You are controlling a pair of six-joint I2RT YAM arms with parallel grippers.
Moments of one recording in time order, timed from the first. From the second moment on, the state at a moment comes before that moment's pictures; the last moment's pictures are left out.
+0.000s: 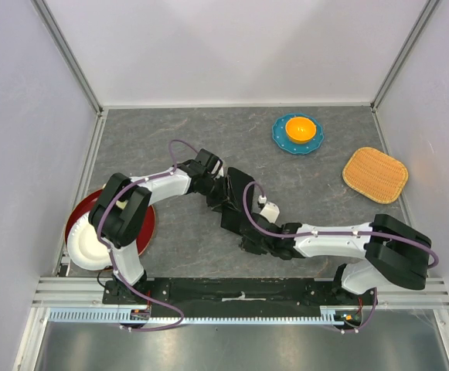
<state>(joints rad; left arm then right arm) -0.57 1.82 1.09 -0.35 0.50 -0.73 1.13 1.45 0.64 -0.16 0.27 1.28</state>
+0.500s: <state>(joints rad) -0.56 1.78 1.22 -0.46 0.56 -0.69 1.12 1.27 0.64 -0.23 0.38 1.04</state>
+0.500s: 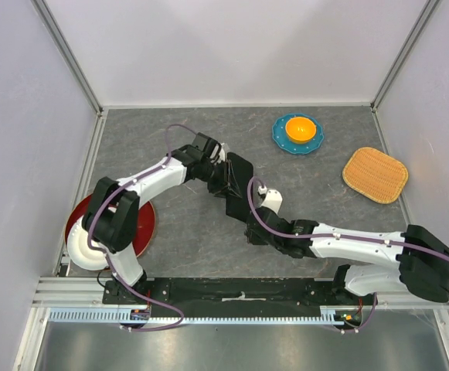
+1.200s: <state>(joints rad) -0.48 1.50 1.41 -0.68 0.50 -0.62 1.07 1.24 0.93 -0.34 0.45 0.71</state>
